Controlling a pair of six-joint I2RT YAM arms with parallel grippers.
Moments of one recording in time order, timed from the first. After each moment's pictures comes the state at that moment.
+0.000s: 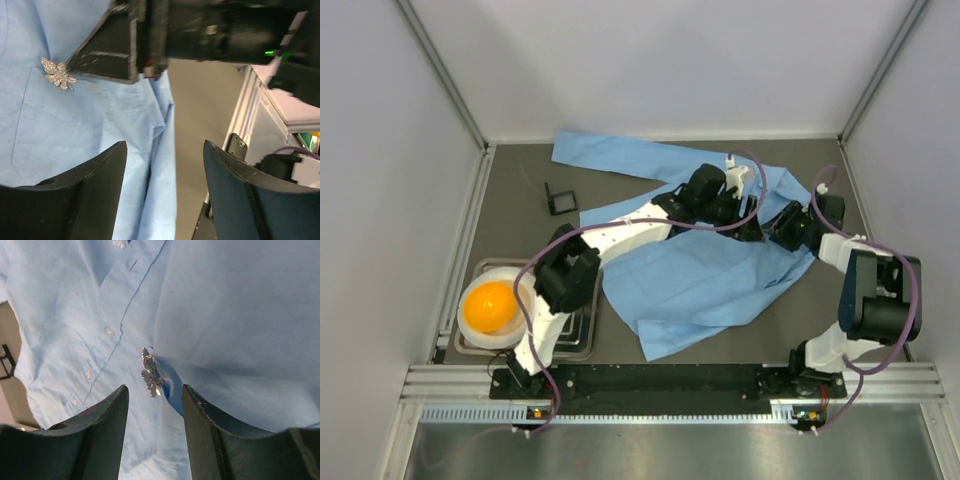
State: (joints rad) left arm -0.88 2.20 1.83 -0.13 0.49 -0.53; right arm -0.17 1.57 0.75 0.04 -0.41 0.62
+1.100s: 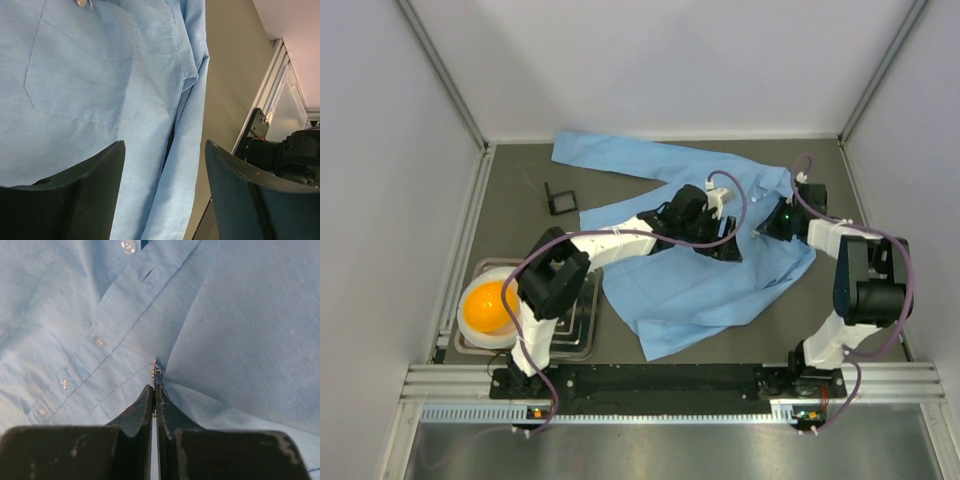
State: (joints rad) left arm -0.86 2.02 1.49 -0.06 0.47 -0.53; right arm -0.06 1.67 0.88 -0.04 -0.28 0.47
